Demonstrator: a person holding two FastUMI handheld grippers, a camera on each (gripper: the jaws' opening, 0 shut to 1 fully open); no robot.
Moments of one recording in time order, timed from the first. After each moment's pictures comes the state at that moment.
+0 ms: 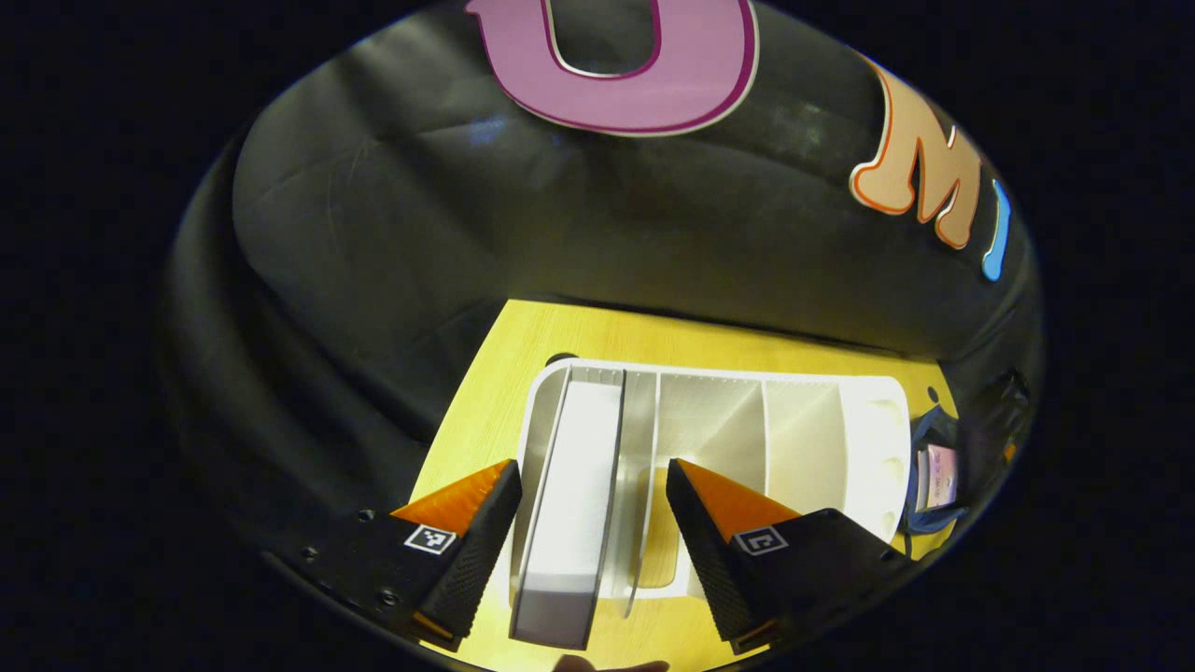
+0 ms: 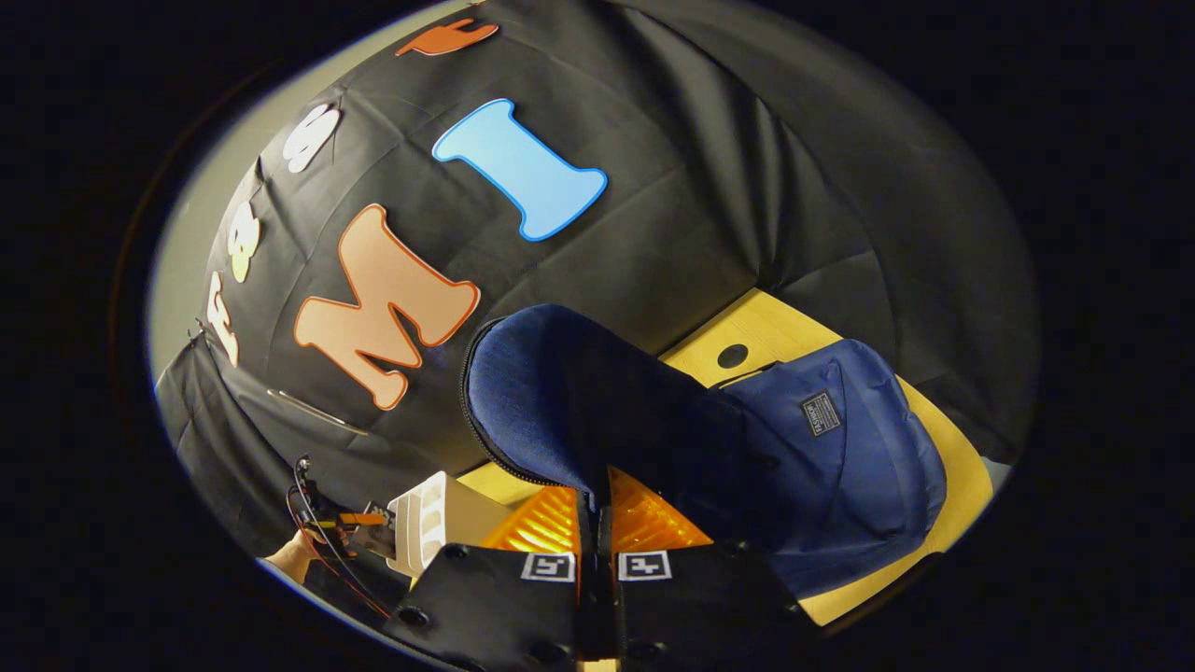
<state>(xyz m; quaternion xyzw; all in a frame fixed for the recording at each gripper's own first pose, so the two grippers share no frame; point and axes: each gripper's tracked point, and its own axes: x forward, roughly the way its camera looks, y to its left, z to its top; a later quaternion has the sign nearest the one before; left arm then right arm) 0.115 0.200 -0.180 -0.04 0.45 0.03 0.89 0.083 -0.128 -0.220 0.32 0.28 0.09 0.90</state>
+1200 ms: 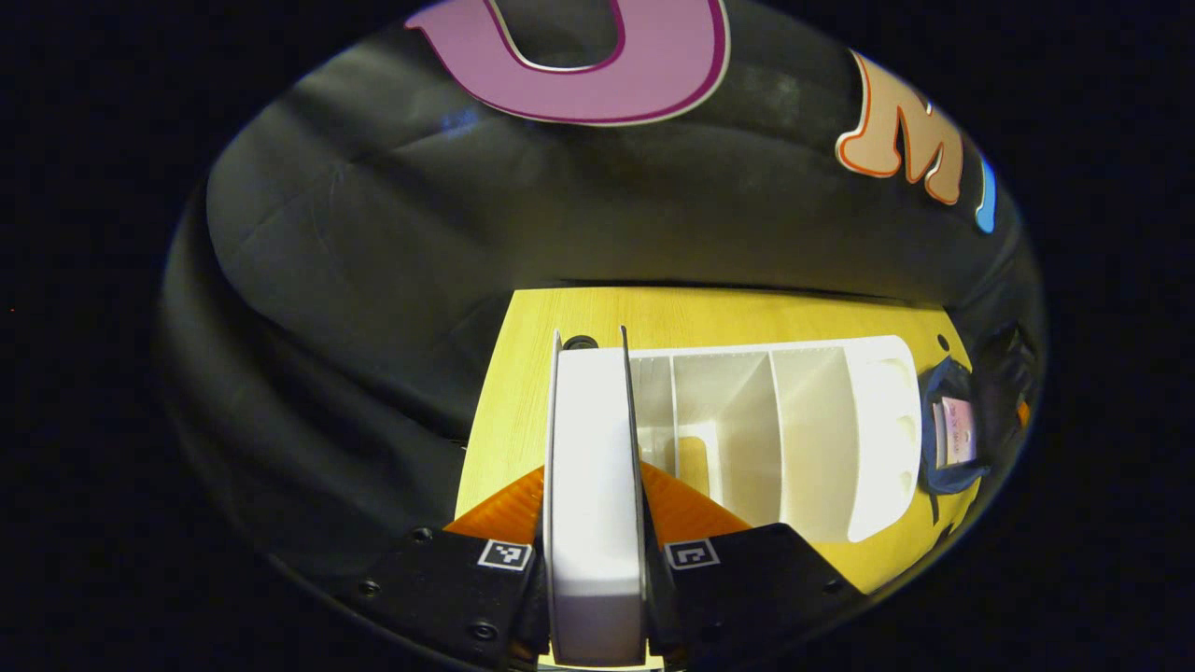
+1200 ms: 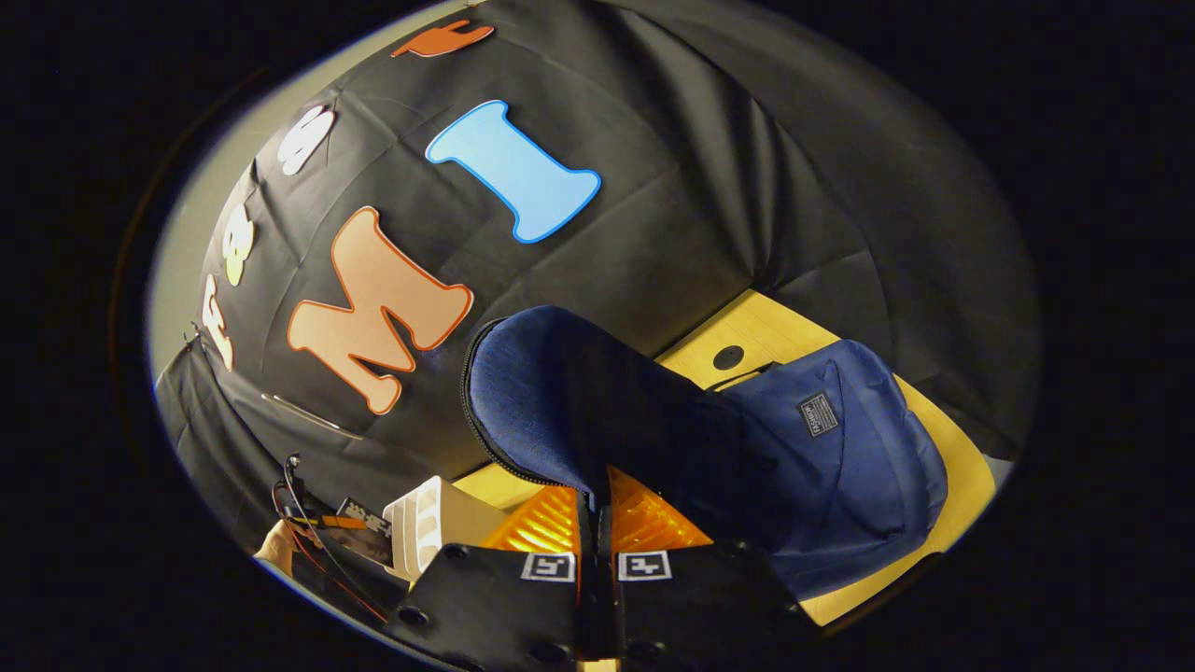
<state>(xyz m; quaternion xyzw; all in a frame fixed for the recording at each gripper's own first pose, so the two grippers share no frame) 0.110 0.217 -0.139 0.00 0.47 0.02 0.88 0.084 -0.129 -0.220 0.32 0.28 0.07 0.90</state>
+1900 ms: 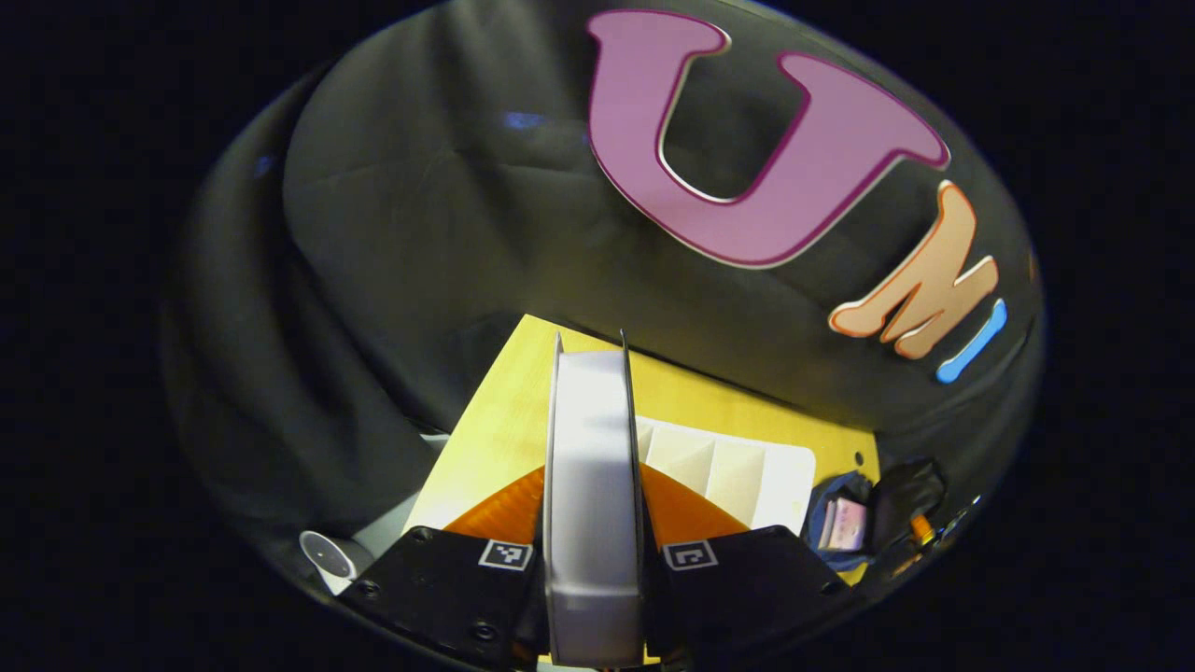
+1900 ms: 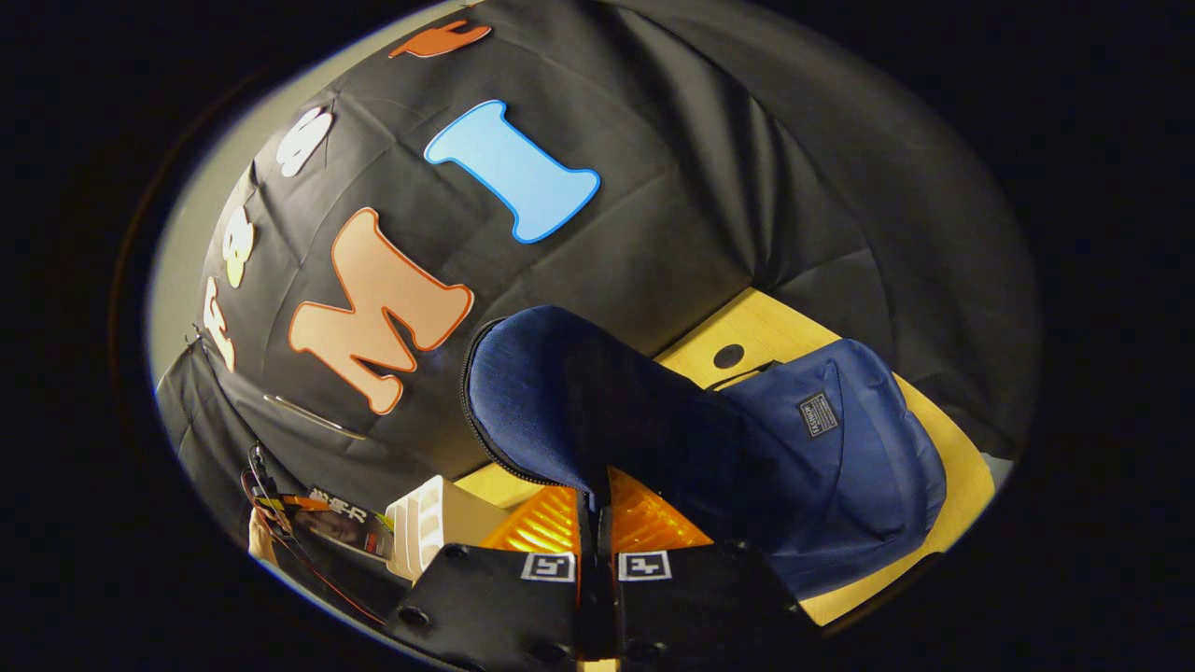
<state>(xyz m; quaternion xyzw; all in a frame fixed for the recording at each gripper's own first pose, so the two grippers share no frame) 0.117 0.234 -0.068 -0.20 0.41 0.03 0.89 0.085 -0.129 -0.219 0.32 0.29 0.08 0.90</state>
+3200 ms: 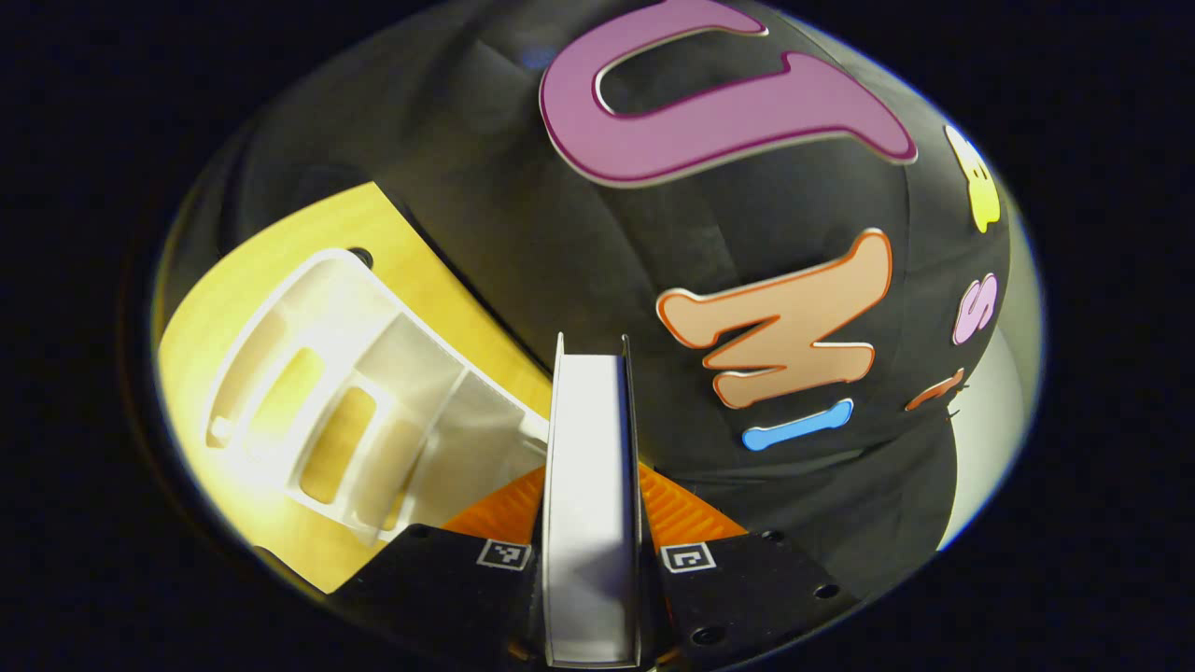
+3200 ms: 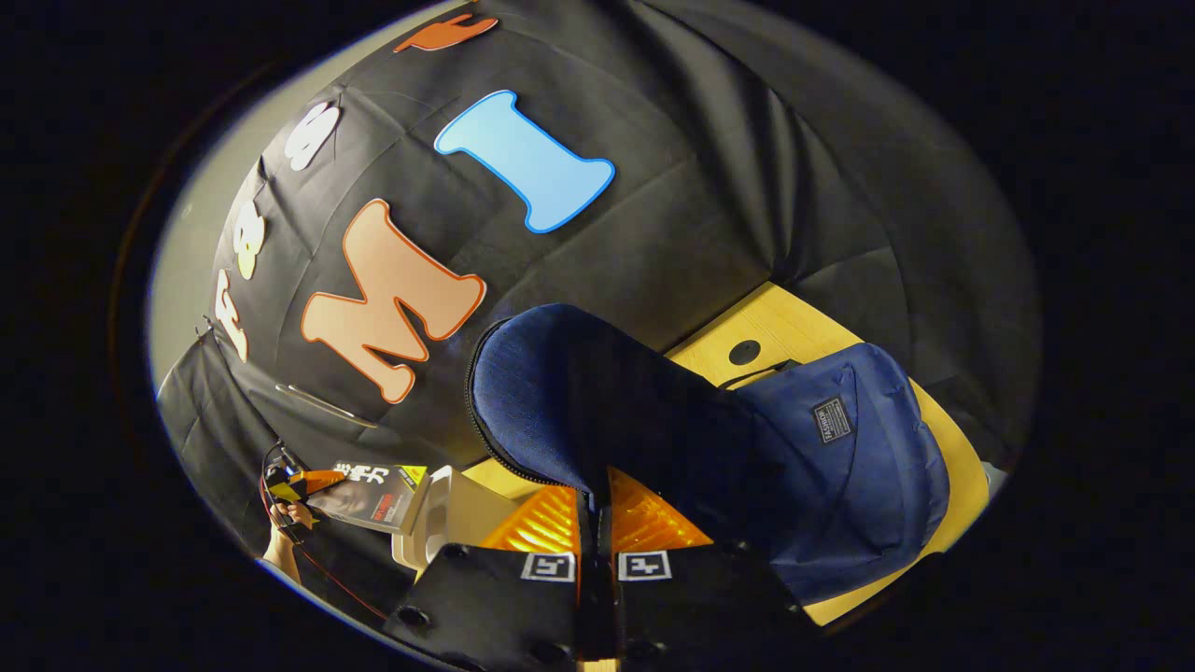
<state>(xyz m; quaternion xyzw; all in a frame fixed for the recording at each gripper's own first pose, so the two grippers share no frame) 0.136 0.006 -0.071 -0.49 0.37 -0.13 0.78 0.089 -0.128 -0.216 0.32 0.29 0.11 0.89</state>
